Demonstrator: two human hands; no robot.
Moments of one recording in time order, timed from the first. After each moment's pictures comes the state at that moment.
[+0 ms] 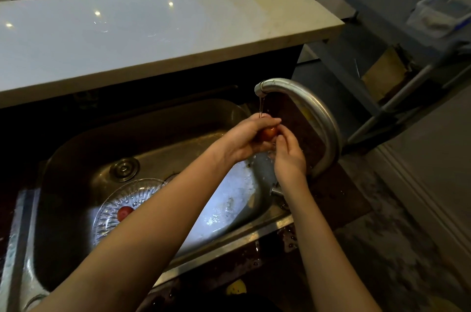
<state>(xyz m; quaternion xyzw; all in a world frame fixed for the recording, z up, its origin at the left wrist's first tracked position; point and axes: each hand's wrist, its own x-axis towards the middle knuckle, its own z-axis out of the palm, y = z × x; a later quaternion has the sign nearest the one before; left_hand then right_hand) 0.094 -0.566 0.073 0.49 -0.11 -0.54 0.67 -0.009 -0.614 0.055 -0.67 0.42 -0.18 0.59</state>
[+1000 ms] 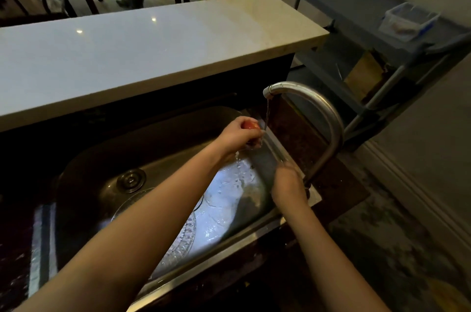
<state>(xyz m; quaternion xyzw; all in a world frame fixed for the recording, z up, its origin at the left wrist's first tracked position) 0.113 -0.528 0.069 0.65 -0.18 -0.42 0.61 -0.028 -0.575 0.028 -0.89 0.43 0.03 0.16</state>
